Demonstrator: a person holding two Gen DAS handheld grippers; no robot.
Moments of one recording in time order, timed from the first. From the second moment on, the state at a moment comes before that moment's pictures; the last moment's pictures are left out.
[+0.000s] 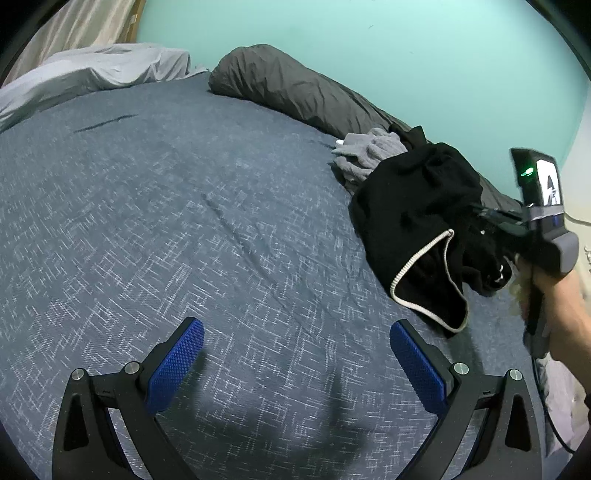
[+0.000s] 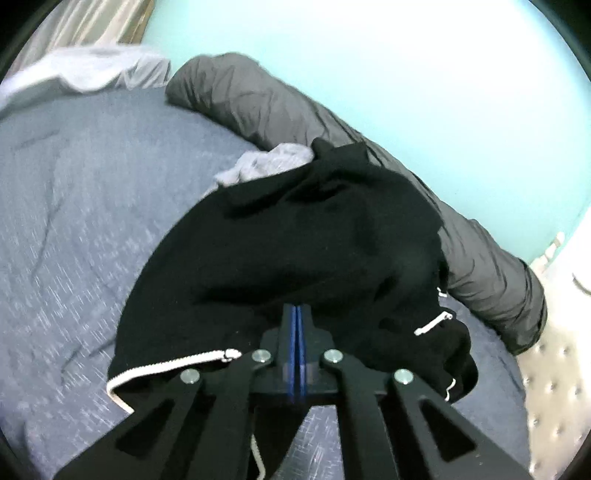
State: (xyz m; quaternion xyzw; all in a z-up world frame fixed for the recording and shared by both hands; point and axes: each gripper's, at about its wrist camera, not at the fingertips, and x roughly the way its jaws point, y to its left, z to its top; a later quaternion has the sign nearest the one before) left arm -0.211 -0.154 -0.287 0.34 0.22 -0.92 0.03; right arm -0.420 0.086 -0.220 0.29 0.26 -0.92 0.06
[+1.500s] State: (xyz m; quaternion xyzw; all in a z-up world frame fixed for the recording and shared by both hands) left arm -0.203 -0.150 -0.268 0.33 0.22 -0.92 0.02; right arm -0.385 0.104 -0.141 0.26 0.27 -0.92 0.11
